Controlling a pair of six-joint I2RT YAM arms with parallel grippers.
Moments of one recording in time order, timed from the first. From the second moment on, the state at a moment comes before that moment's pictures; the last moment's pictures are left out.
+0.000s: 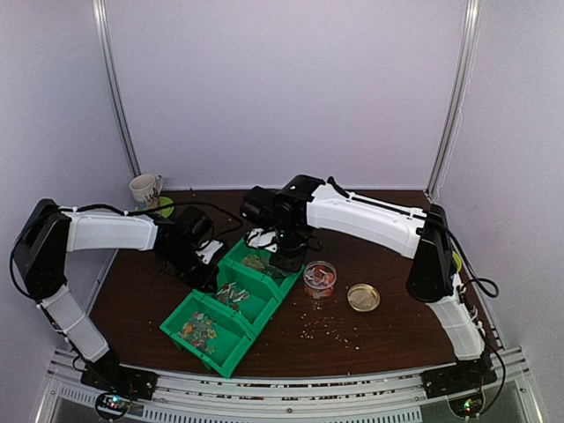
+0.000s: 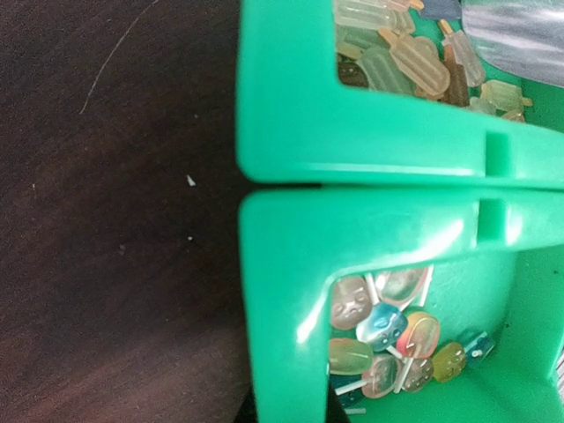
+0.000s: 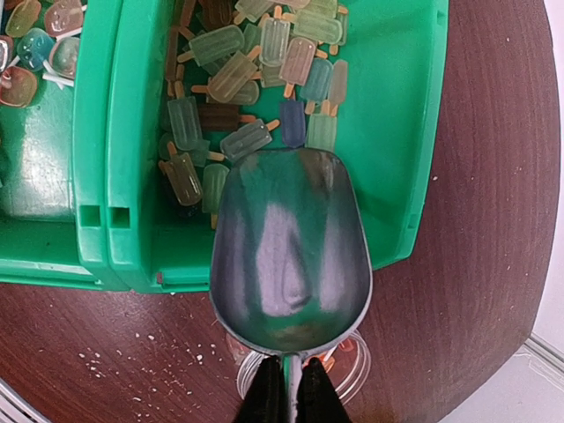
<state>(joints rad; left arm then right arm) -0.60 1.64 1.00 -0.61 0.17 -0.12 1.02 2.33 2.28 -1.33 0.29 -0.23</state>
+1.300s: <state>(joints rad) -0.58 1.60 1.00 -0.65 0.12 -0.15 0.97 2.16 1.96 -0.98 0.18 -0.19</state>
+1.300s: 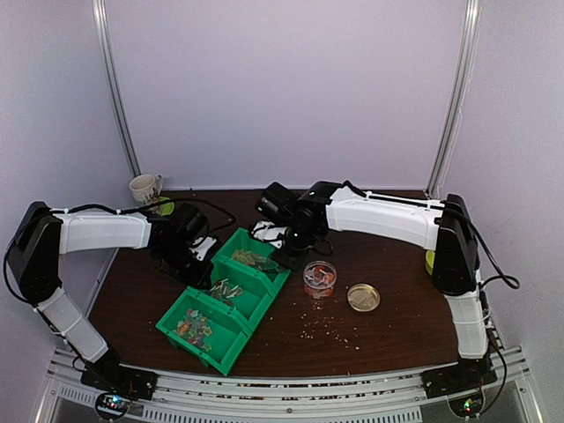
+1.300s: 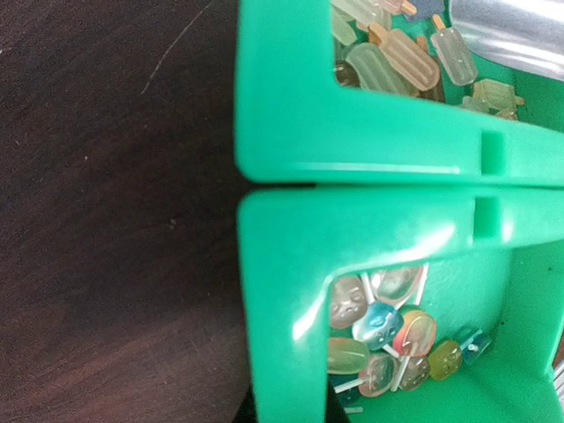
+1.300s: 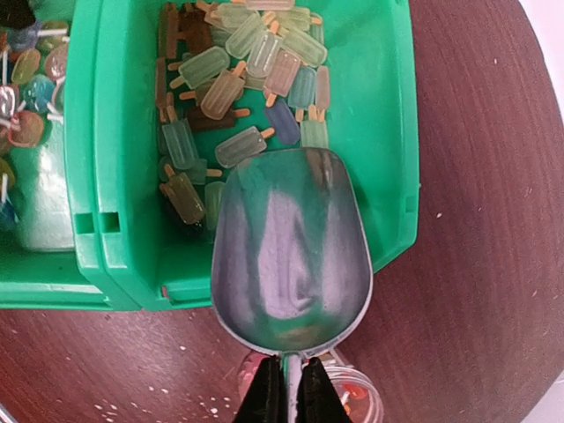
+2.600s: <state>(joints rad) -0.59 1.57 1.05 -0.72 0.19 -0.14 1.11 1.99 1.55 -0.48 0.63 -0.71</state>
